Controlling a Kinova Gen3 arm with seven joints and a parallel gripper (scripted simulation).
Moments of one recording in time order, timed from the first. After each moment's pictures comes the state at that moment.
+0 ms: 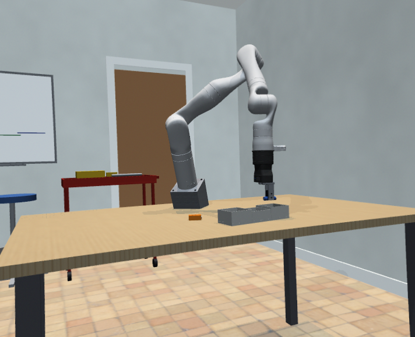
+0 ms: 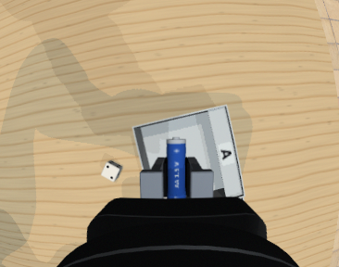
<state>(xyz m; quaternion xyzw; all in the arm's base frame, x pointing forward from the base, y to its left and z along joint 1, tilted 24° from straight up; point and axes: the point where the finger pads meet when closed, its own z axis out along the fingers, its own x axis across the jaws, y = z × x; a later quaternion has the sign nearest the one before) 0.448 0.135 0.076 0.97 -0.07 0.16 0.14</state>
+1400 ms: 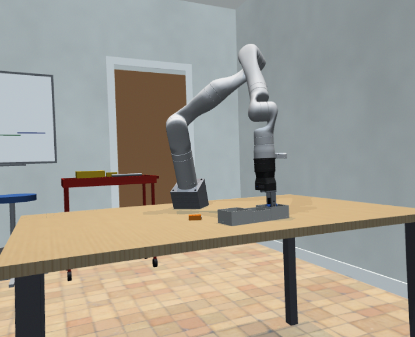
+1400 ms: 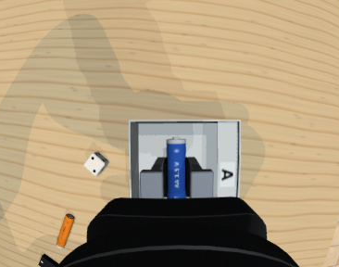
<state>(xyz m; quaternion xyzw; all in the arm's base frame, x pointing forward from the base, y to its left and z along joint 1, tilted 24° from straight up) 0.462 0.130 0.052 0.98 0.04 0.15 0.15</state>
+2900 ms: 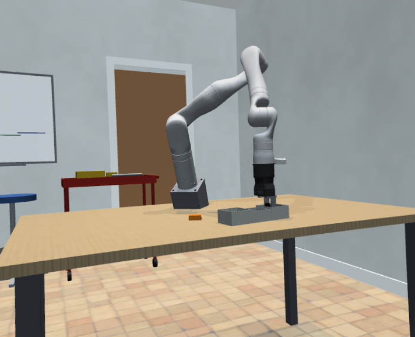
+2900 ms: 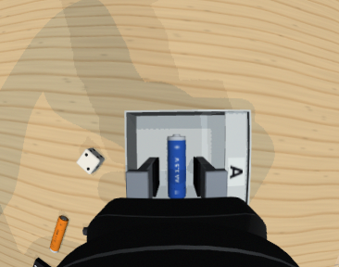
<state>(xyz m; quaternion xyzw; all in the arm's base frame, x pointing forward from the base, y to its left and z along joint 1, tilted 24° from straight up) 0.466 0.119 0.035 0.98 0.04 0.14 0.15</state>
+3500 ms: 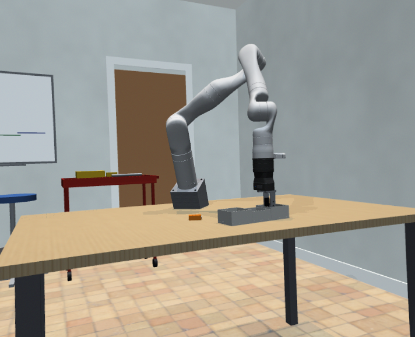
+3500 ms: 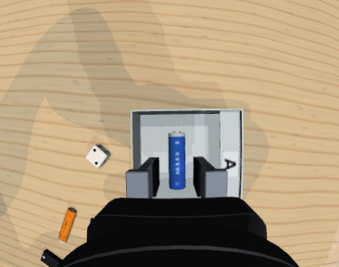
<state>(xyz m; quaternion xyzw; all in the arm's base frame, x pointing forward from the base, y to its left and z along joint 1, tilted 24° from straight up) 0.460 0.123 0.053 0.98 0.03 0.14 0.15</state>
